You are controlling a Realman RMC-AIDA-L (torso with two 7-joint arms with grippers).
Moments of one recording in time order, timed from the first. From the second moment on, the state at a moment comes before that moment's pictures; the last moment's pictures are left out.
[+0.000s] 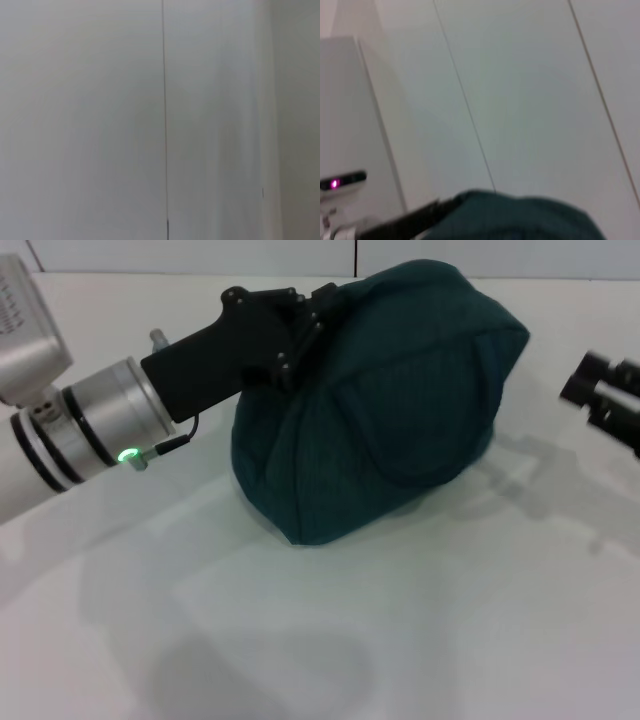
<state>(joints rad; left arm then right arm) -0.55 -2.09 1.19 0.41 1.07 1.40 -0.86 0.47 1.84 -1.80 -0.17 -0.40 -1.59 0.95</state>
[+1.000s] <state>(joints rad) -0.33 -2.08 1.18 0.37 1.02 1.75 -0.73 0.52 1.82 -1.76 -0.31 -0.63 -1.75 0.96</state>
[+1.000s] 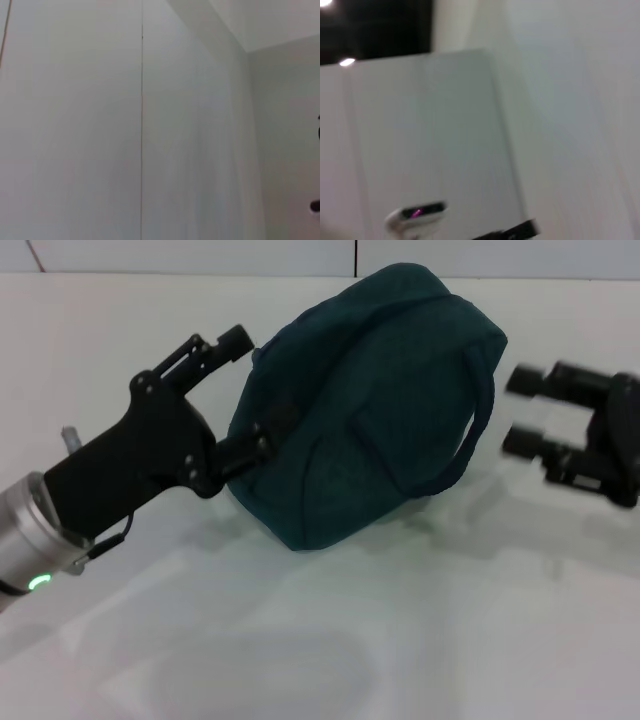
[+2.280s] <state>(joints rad) -0.33 -2.06 1.19 0.35 1.20 1.76 -0.70 0.53 1.88 -1.70 -0.34 -0.78 -1.65 0.90</state>
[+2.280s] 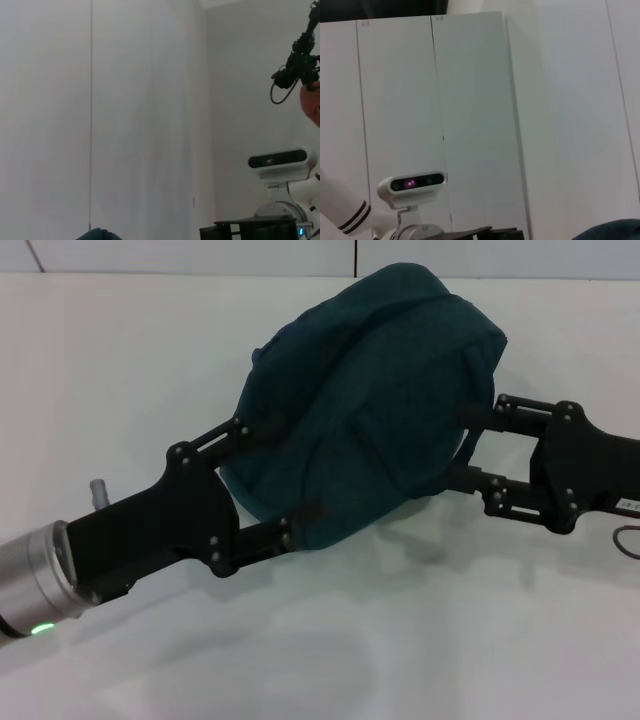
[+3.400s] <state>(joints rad) -0.32 -2.07 1.19 0.34 1.22 1.78 -0.69 0.52 1.88 -1.68 -0.35 -0.86 -1.65 0.90</state>
